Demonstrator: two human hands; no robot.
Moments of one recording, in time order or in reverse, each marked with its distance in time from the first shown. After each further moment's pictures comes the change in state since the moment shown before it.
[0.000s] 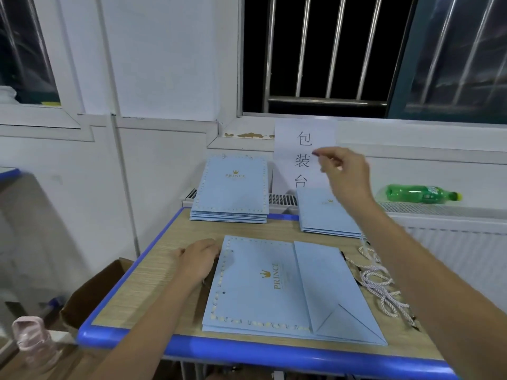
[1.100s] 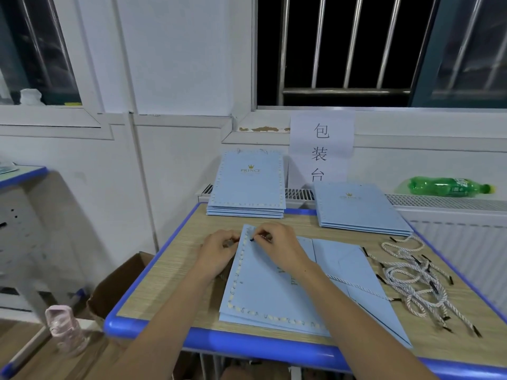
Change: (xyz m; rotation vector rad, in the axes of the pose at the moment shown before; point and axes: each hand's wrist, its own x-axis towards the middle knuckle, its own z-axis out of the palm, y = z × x) left_hand -0.004 -0.004 -0.011 -0.240 -0.168 0.121; right_hand -0.104 0.041 0.130 -0.109 -0.534 -0.028
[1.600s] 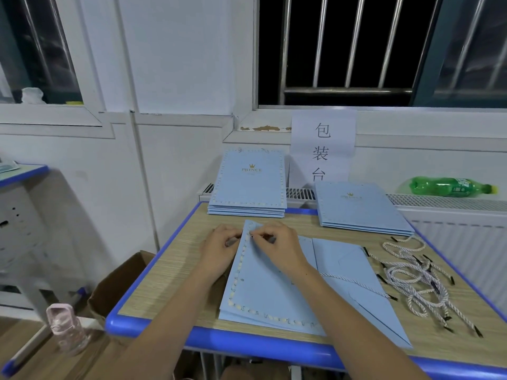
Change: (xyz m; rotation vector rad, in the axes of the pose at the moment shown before) left_hand 0.006 -0.007 0.006 0.041 0.065 0.088; right_hand -0.006 0.002 0.010 0.190 0.134 0.021
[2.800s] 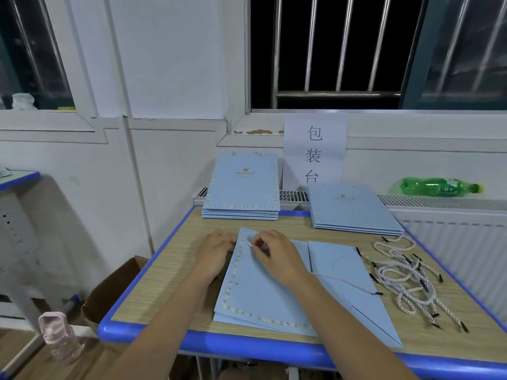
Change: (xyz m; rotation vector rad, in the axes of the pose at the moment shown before) left_hand 0.003 0.002 0.003 -0.090 0.010 -0.172; right_hand -0.012 0.009 -0.009 -0.327 -0.101 -0.080
